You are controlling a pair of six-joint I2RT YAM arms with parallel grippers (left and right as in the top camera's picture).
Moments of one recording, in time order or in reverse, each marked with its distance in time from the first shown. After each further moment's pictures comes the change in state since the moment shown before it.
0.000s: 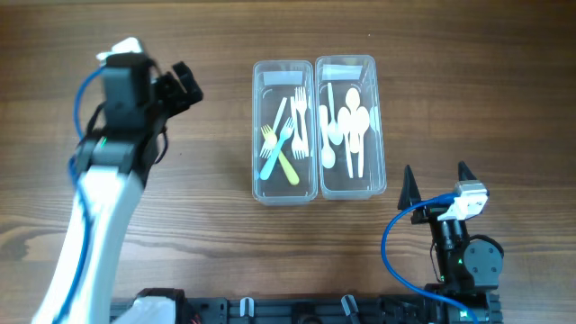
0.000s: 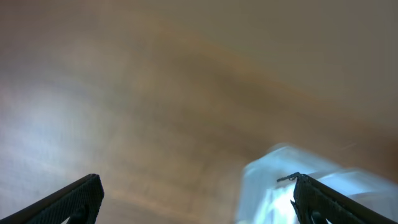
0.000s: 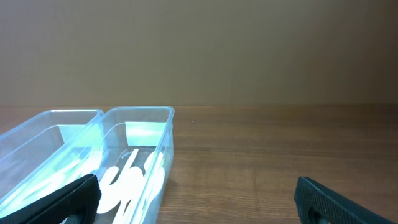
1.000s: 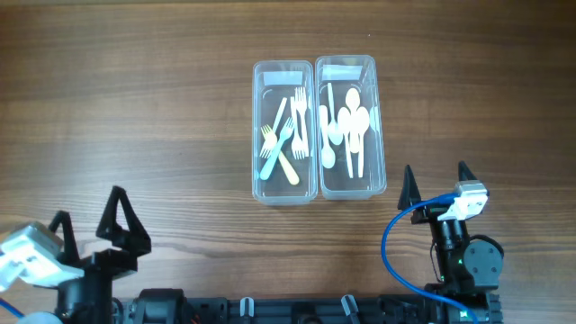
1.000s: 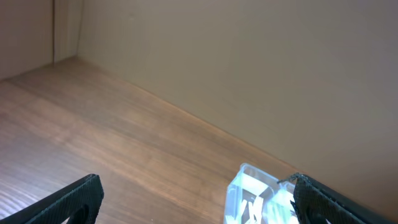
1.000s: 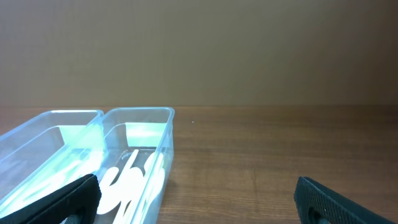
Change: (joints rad) left arm 0.037 -0.958 -0.081 -0.433 -0.108 0.005; right arm 0.000 -0.003 0.000 0.000 0.000 0.000
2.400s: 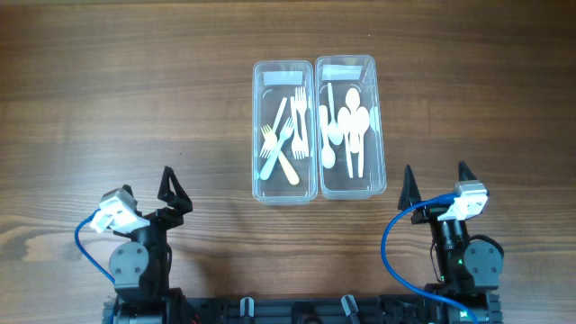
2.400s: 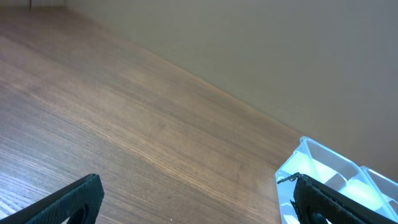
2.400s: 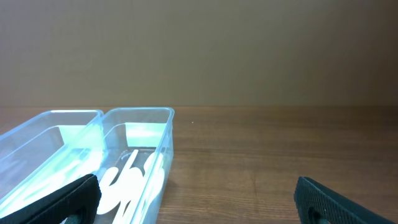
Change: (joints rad) left arm 0.070 -0.291 -0.981 0.719 0.061 0.000; right arm 0.000 -0.001 0.000 0.000 0.000 -0.003
